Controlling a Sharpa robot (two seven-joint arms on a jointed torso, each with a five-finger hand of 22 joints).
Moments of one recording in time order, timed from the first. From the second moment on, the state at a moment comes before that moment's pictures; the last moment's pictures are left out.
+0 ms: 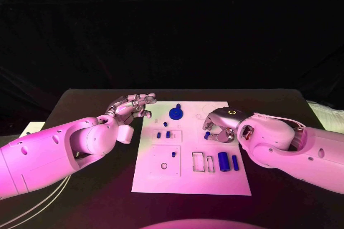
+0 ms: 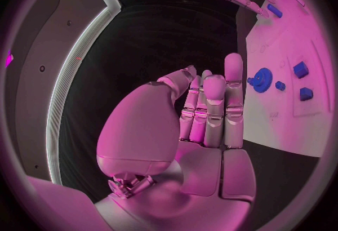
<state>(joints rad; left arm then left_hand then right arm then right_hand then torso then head) 1.12 -0.82 -0.01 1.53 0.14 -0.23 0.32 1.37 -0.11 0.46 -0.01 0.11 1.03 0.18 0.13 0.07 1.12 0.10 0.22 0.08 1.27 0.02 1.11 0.64 0.17 1.20 0.12 0.61 0.90 1.07 -0.97 0.04 1.80 -1.81 -0.11 -0.38 1.42 -0.14 0.32 0.11 0.06 1.05 0.11 0.07 0.07 1.07 0.09 0.11 0.06 1.47 0.01 1.20 1.03 0.07 1.40 0.11 1.36 1.24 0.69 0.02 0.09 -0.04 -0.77</state>
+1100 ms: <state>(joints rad) 1.12 -0.82 -0.01 1.52 0.14 -0.23 0.32 1.37 -0.11 0.46 -0.01 0.11 1.03 0.18 0.13 0.07 1.12 0.10 0.22 0.08 1.27 0.02 1.11 0.64 0.17 1.20 0.12 0.61 0.90 1.06 -0.96 0.04 1.79 -1.84 -0.14 -0.37 1.46 -0.10 0.45 0.07 0.05 1.17 0.12 0.10 0.10 1.21 0.08 0.12 0.07 1.47 -0.01 1.22 1.04 0.07 1.43 0.09 1.39 1.30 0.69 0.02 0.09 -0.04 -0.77</state>
